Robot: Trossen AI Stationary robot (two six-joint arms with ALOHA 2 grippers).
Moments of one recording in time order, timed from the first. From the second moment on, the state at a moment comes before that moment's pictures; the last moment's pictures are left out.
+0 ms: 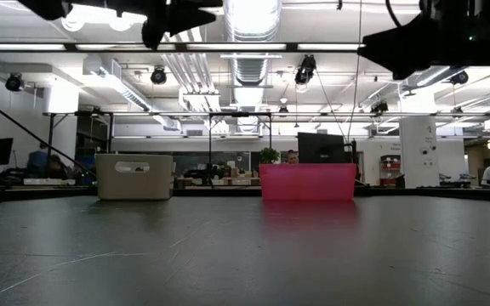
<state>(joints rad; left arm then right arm) -0.12 1.16 0.65 0.62 -0.52 -0.03 -0.07 0.65 0.16 0.60 0.09 -0.15</state>
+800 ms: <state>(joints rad) -0.22 1.40 1.03 0.38 -0.52 -0.23 -0.07 0.32 0.15 0.58 -0.01 -0.19</state>
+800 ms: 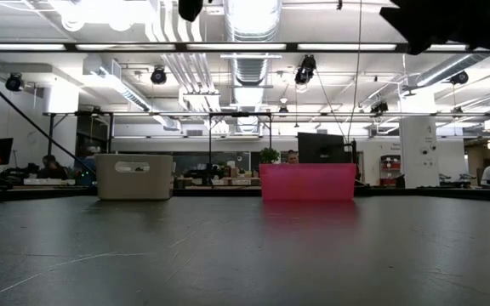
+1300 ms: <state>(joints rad) -0.23 1.51 1.48 -0.37 -0.47 -0.55 -0.07 0.28 0.15 0.58 -0.04 -0.18</state>
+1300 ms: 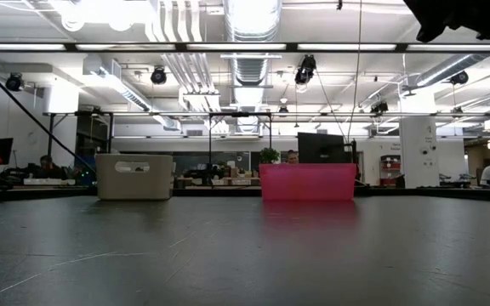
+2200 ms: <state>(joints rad) -0.46 1.68 1.60 -1.10 -0.04 -1.50 -0.07 0.28 0.15 0.58 -0.03 -0.17</state>
